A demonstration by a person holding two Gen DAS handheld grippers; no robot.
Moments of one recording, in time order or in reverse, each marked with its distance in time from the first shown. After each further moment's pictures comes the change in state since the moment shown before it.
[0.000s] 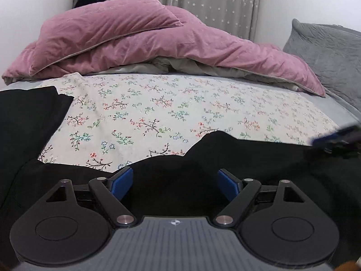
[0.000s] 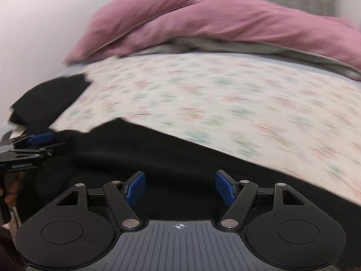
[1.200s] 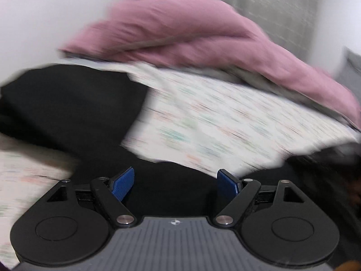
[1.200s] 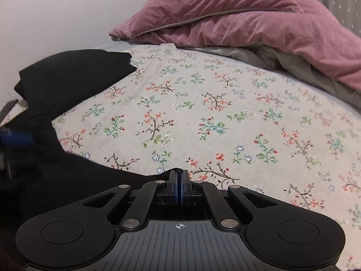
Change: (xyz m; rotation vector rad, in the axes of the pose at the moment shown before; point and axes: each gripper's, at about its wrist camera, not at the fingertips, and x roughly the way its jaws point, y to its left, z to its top) left arm -0.031 0.112 -0.002 -0.235 -0.025 0.276; right arm 0.139 0.083 0.062 -0.261 -0.026 0.061
